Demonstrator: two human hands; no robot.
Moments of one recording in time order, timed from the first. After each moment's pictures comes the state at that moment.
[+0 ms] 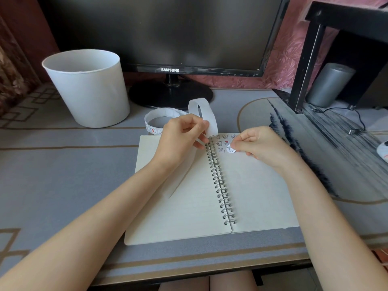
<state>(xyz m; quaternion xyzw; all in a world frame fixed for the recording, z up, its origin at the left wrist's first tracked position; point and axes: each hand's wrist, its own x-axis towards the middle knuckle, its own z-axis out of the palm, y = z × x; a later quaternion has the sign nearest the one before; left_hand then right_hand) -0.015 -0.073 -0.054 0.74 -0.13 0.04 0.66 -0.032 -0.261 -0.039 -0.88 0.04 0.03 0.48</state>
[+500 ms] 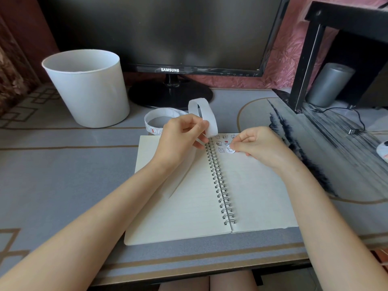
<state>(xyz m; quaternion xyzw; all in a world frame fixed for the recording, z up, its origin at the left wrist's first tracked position) -0.015 -0.073 -0.054 0.74 -0.13 0.05 0.66 -0.028 -0.261 -0.043 -0.88 0.04 0.02 0.46</state>
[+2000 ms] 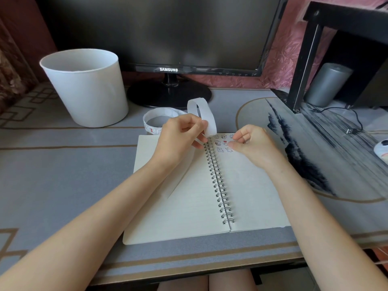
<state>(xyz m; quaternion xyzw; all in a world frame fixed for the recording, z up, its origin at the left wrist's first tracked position) -0.015 -0.074 -0.054 0.74 -0.13 0.05 0.66 -0.016 -0.263 -0.064 -0.91 0.06 -0.06 0.40</state>
